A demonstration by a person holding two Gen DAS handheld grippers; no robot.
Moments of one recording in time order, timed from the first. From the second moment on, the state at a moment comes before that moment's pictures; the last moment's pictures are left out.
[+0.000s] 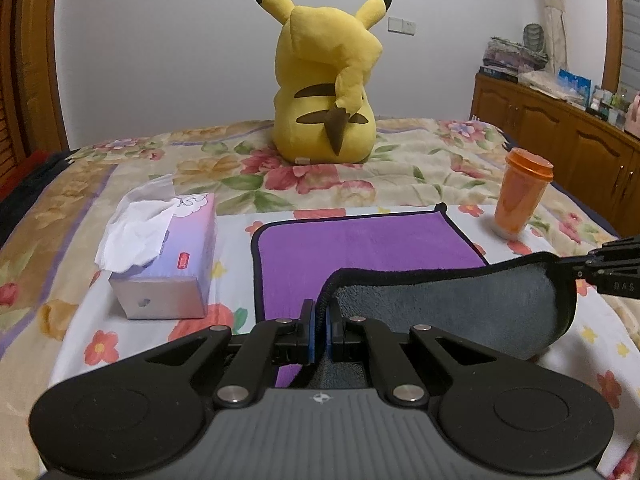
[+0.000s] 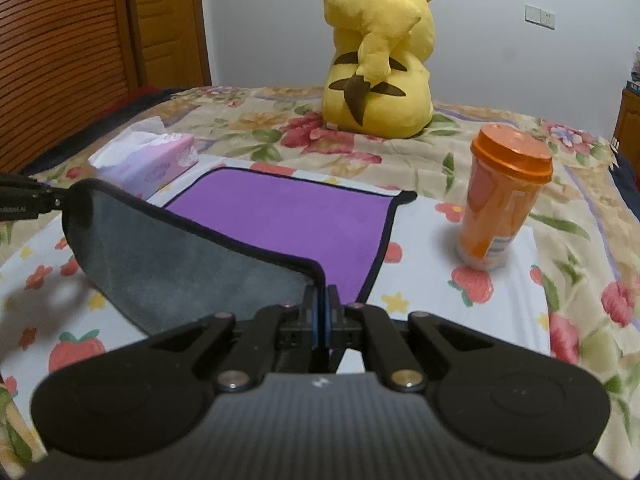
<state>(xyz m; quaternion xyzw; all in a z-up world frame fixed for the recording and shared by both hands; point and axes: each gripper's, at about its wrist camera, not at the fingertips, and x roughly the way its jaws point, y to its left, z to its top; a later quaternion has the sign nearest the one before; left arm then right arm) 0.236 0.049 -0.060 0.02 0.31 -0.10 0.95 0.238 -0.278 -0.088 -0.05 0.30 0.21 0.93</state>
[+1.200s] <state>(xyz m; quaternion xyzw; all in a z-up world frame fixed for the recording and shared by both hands) 0.293 0.056 -0.044 0.01 0.27 -0.10 0.96 0.288 -0.259 -0.071 -0.11 0.25 0.21 0.94</state>
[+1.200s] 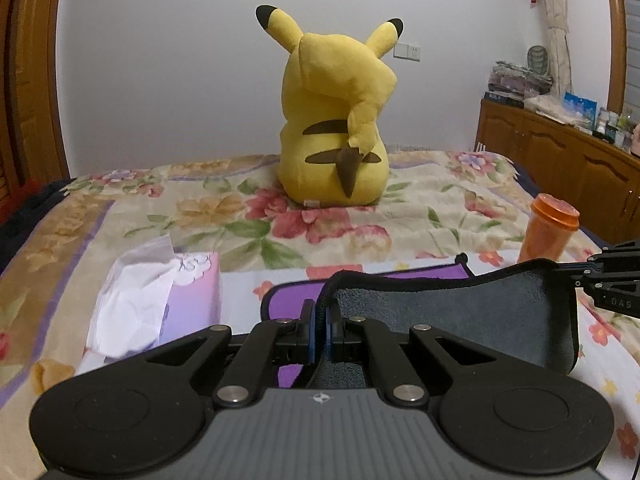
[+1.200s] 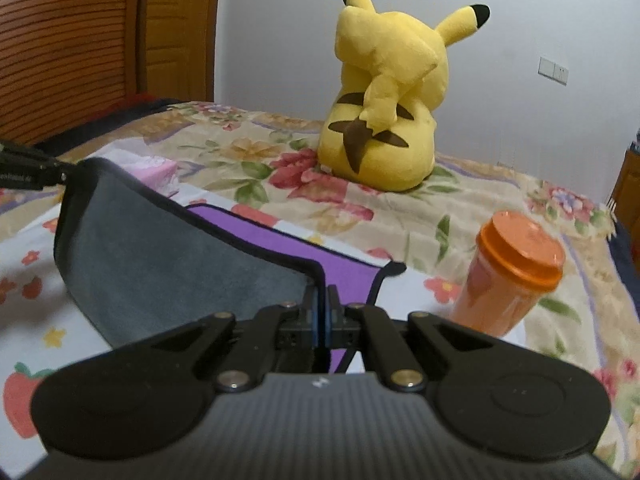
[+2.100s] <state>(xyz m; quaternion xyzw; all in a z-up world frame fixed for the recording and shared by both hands) 0.384 0.056 -0.069 0.01 0.28 -0.08 0.96 0.359 -0.243 -0.089 -0.12 0.21 0.17 0.95</state>
